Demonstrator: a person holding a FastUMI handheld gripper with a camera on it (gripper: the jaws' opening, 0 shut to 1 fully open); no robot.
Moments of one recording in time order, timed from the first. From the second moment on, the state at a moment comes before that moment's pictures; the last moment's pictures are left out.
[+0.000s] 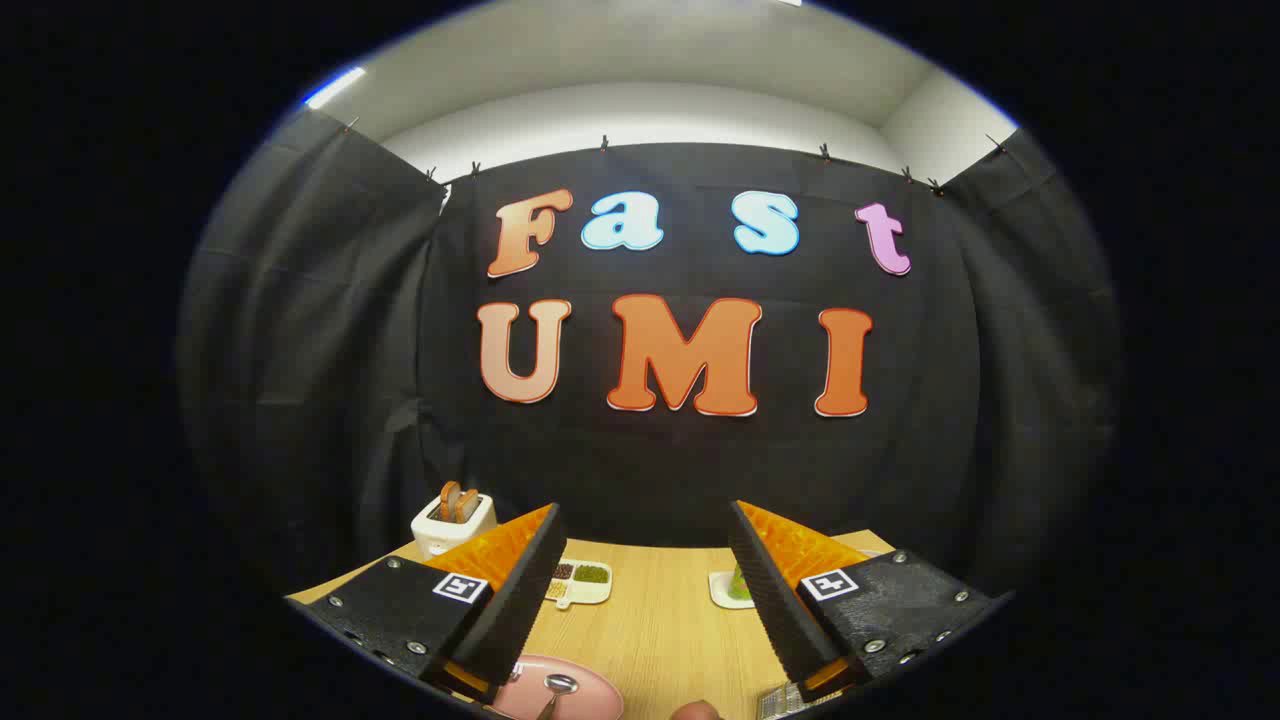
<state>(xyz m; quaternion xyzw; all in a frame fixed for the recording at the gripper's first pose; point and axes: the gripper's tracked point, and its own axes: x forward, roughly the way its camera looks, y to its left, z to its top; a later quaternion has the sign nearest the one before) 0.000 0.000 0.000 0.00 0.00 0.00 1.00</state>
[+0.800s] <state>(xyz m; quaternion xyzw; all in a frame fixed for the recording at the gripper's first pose) -0.005 0.029 -0.108 0.03 0.15 -0.01 0.99</state>
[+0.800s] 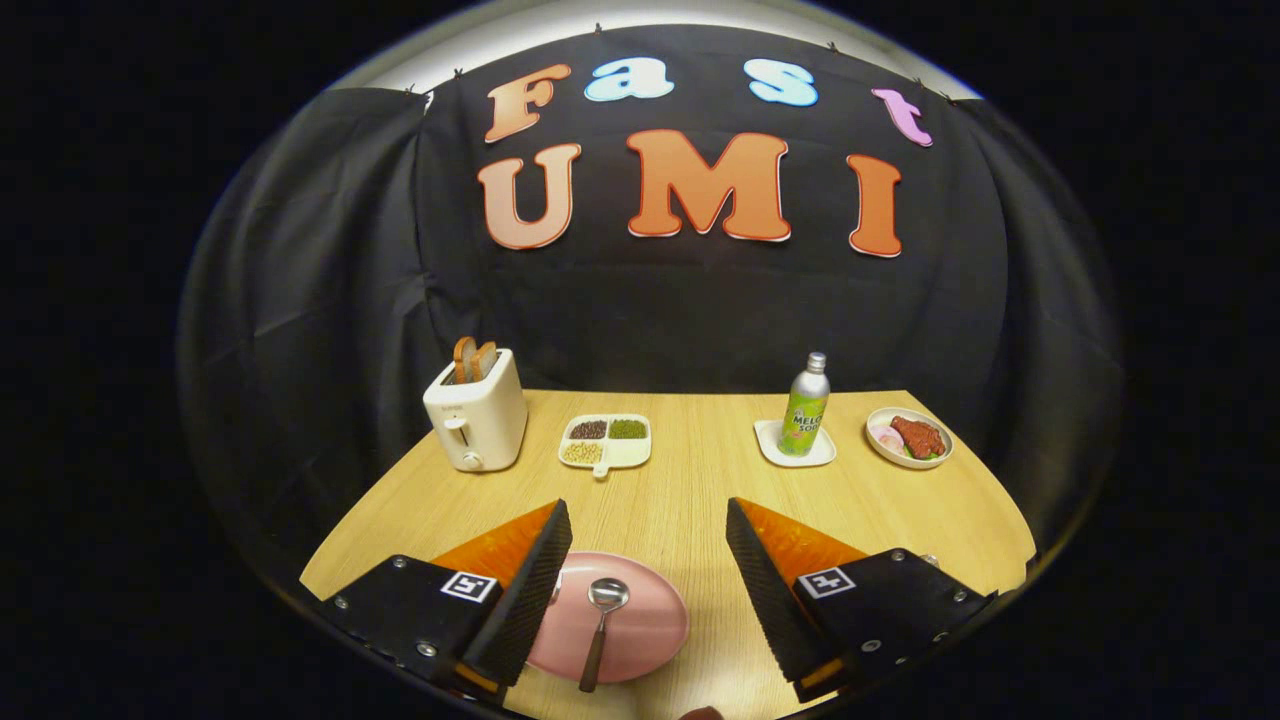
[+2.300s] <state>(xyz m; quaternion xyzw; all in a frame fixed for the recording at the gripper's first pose) -0.010 0.055 -0.195 0.03 0.25 0.02 0.97</state>
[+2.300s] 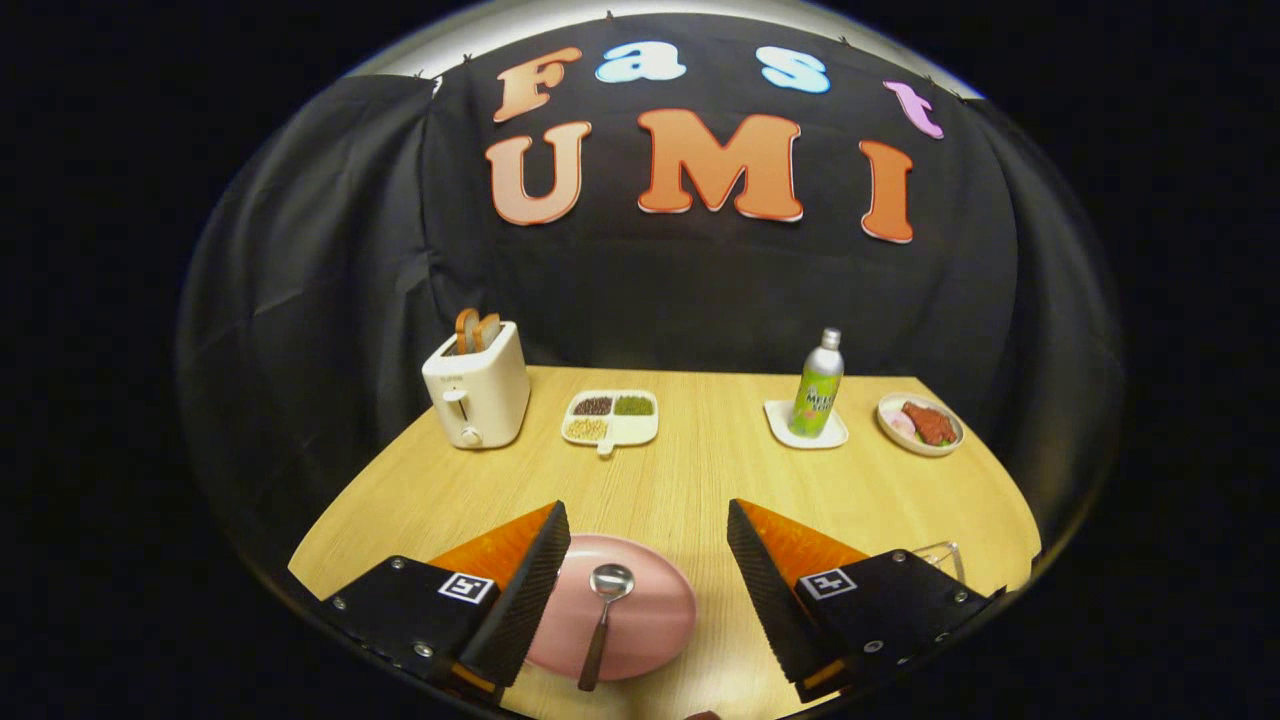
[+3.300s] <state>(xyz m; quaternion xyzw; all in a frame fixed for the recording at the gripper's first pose) -0.048 0.090 -0.334 -0.02 0.49 0.06 0.87</state>
